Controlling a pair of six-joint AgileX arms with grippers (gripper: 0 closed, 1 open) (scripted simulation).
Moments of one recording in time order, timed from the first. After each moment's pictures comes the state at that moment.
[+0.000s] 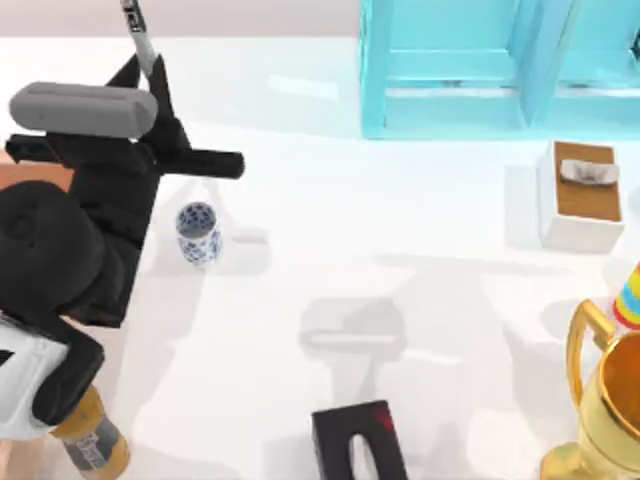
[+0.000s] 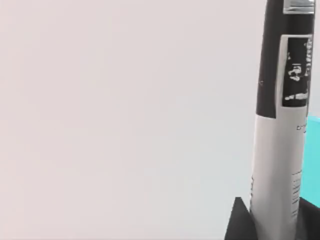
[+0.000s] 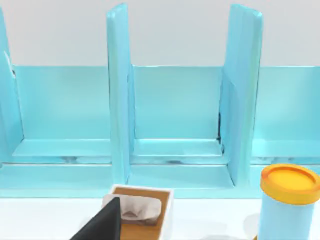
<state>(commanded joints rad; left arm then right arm) -0.48 1.62 0.44 1.41 -0.30 0.06 0.00 0.00 0.00 0.00 0.00 0.00</state>
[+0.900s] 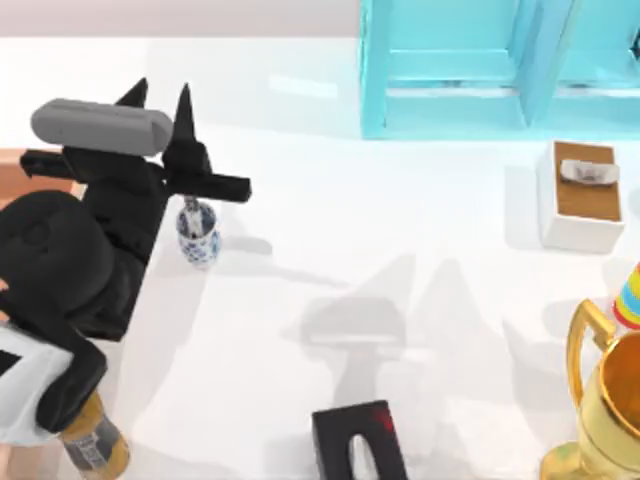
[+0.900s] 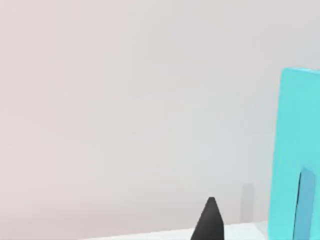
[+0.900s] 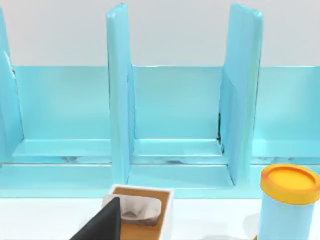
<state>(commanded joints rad) -0.49 1.65 0.42 1.38 -0.27 0.06 0.00 0.00 0.00 0.00 0.00 0.00</state>
